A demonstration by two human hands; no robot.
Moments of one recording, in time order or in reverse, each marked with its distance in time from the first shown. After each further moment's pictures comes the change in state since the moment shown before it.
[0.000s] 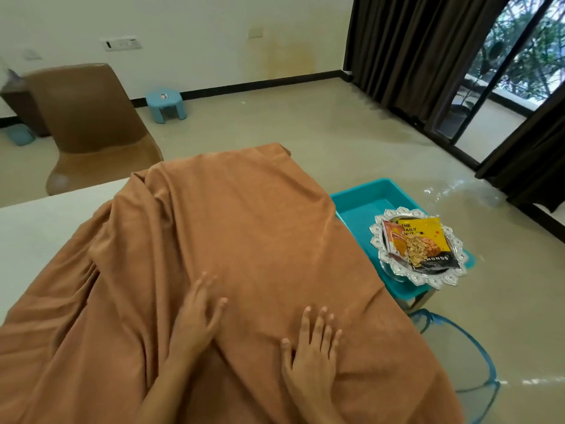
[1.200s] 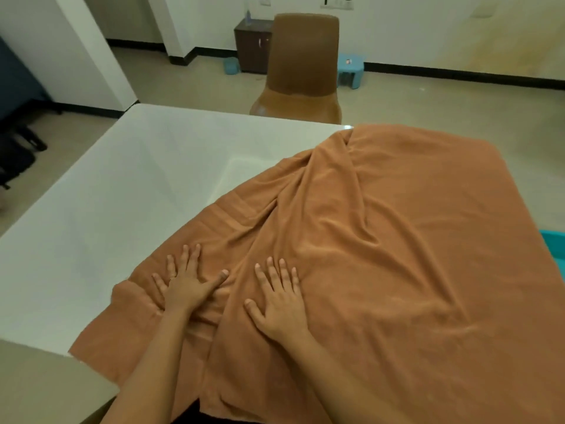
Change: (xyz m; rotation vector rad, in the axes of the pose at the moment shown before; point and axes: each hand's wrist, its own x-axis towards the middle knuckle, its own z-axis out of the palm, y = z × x) left_hand -0.198 -0.234 -0.154 0.130 0.063 -0.917; right_hand -0.110 -0.267 0.097 0.100 -0.339 -0.949
